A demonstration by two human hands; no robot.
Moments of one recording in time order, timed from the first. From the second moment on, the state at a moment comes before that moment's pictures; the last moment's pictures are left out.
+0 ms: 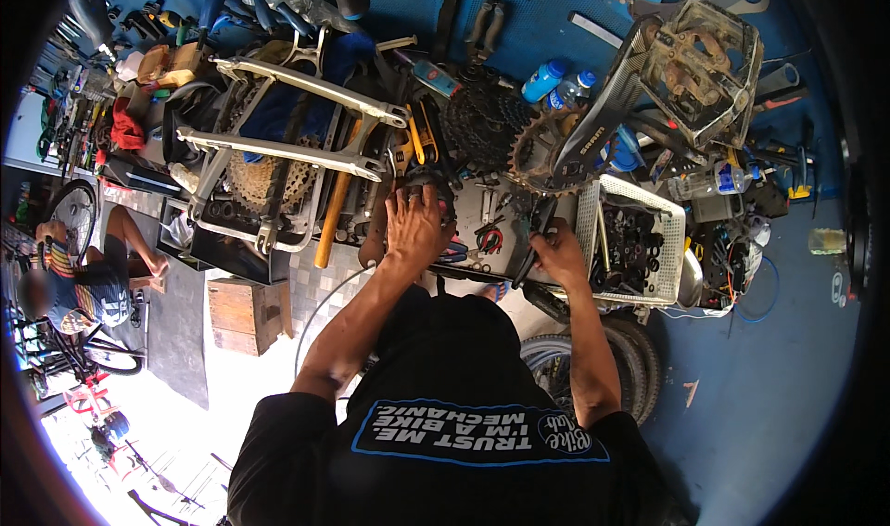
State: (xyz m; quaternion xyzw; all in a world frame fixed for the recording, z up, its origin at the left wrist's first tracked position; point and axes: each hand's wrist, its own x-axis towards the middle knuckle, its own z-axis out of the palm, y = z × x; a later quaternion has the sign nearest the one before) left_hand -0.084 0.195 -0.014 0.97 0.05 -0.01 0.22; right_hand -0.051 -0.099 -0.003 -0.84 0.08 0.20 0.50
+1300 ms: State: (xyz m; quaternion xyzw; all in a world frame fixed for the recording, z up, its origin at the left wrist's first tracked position) left_hand -0.152 0.187 -0.026 0.85 0.15 0.09 0.50; right_hand -0.047 -0.101 -0.008 -0.85 0.08 0.20 0.47
